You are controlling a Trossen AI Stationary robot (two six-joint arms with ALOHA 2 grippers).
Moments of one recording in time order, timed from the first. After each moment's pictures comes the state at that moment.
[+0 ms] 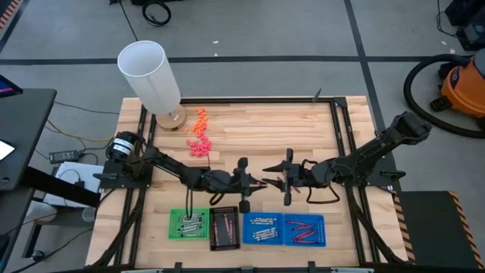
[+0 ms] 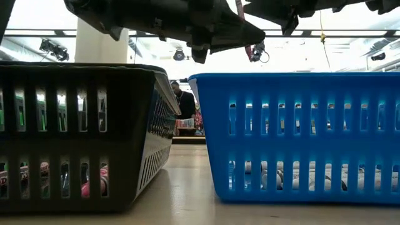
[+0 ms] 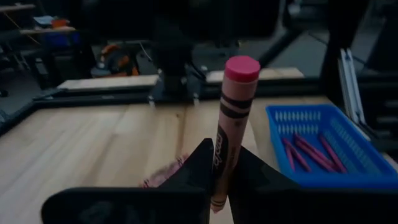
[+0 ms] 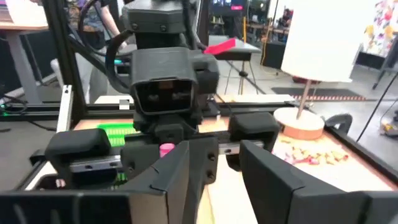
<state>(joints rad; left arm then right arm) -0.27 1.84 0.97 0.73 -0.32 0.02 0.42 1.30 0.59 0.61 0.53 0.01</state>
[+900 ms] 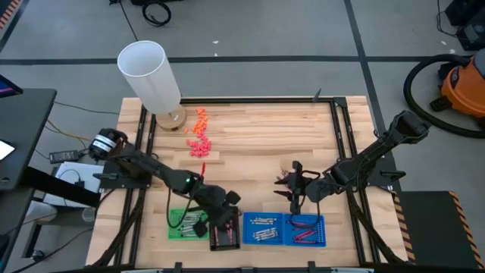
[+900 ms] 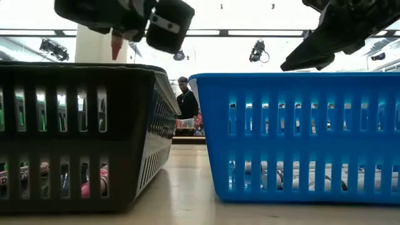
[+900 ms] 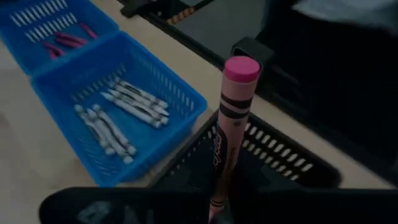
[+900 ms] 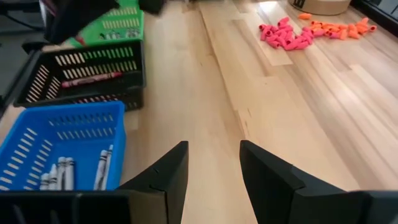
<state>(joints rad) -0.39 1.66 0.97 0.03 0.31 0.27 0.53 1.29 0.59 0.08 0.57 0.39</state>
